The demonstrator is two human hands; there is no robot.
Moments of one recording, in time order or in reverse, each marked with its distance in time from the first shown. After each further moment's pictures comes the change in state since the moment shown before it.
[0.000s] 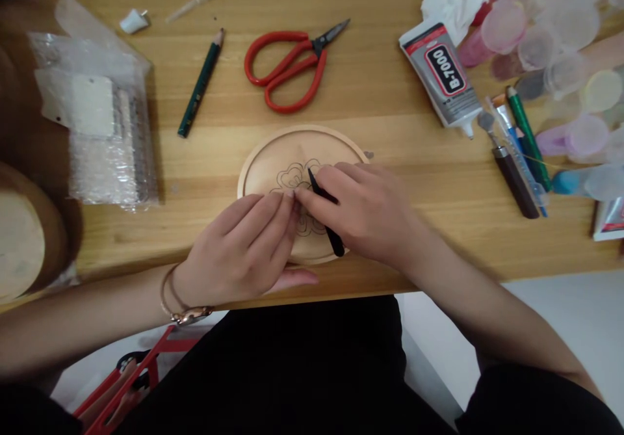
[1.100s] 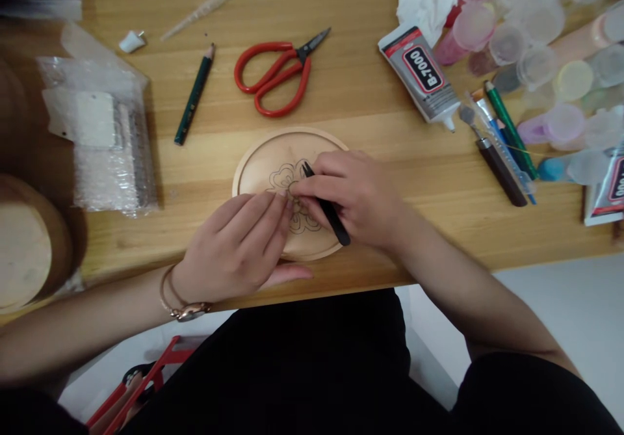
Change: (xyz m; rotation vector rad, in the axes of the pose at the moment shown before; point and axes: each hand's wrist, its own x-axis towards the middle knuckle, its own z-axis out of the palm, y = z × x) left_hand 0.002 -0.004 -0.001 -0.011 0.020 0.025; right_hand 0.000 0.008 0.006 0.436 0.168 0.116
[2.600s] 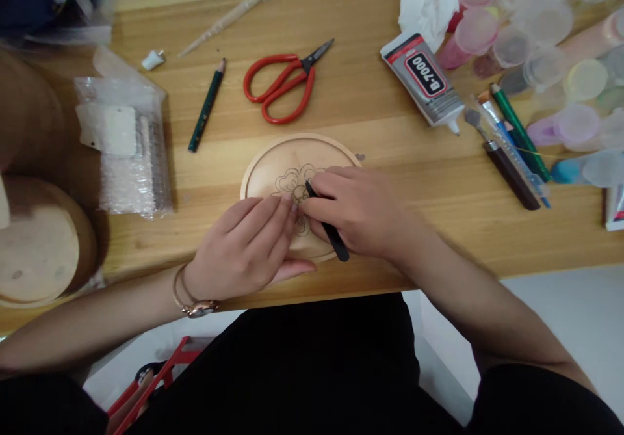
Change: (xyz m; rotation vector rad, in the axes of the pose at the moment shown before) left_hand -0.002 0.002 0.002 0.030 0.016 0.007; right_hand -0.002 -0.008 -0.001 -0.166 -0.090 -0.122
